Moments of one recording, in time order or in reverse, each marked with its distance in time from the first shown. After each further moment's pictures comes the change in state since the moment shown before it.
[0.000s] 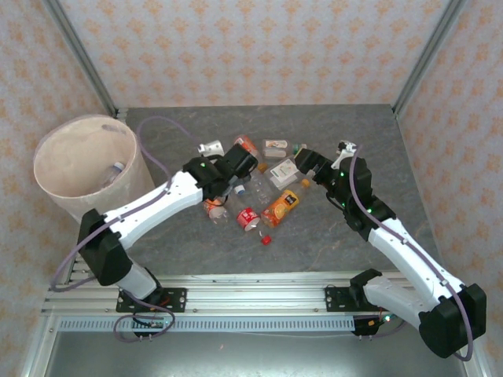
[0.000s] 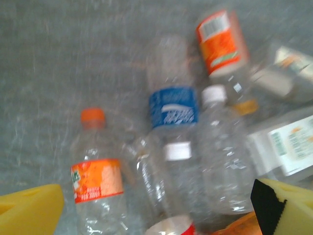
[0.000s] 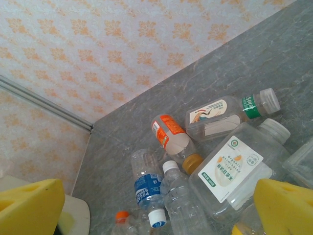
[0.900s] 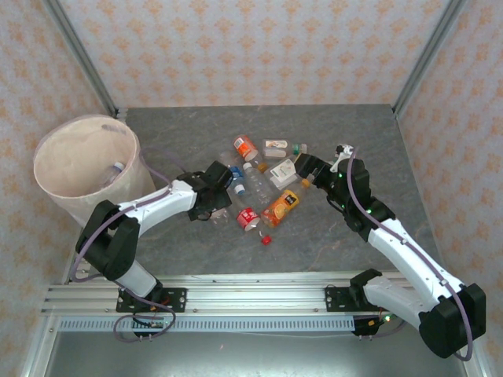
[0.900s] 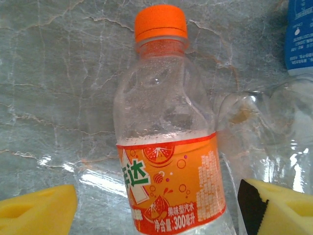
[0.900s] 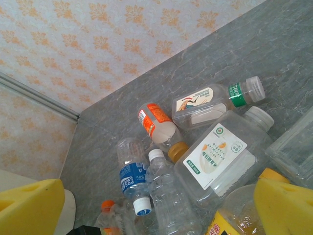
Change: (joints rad) left arm 0.206 0.013 -0.369 0.227 0.299 0.074; right arm 0.000 -0.001 -0.010 -0.050 0.000 -0.028
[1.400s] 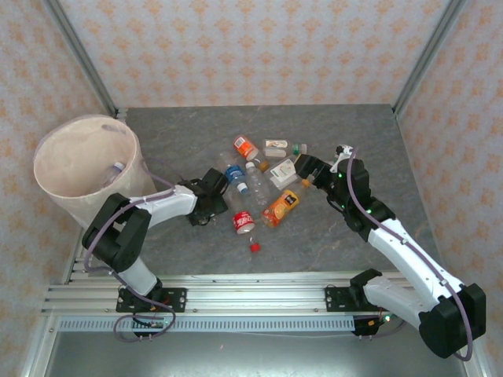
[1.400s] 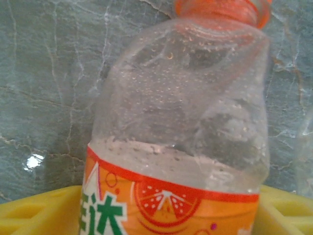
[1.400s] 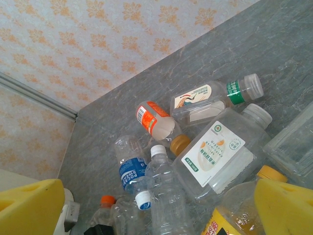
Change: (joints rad) left arm 0.042 0.064 -0.119 0.185 0.040 0.004; right arm 0.000 0.000 0.000 -0.012 0.000 0.000
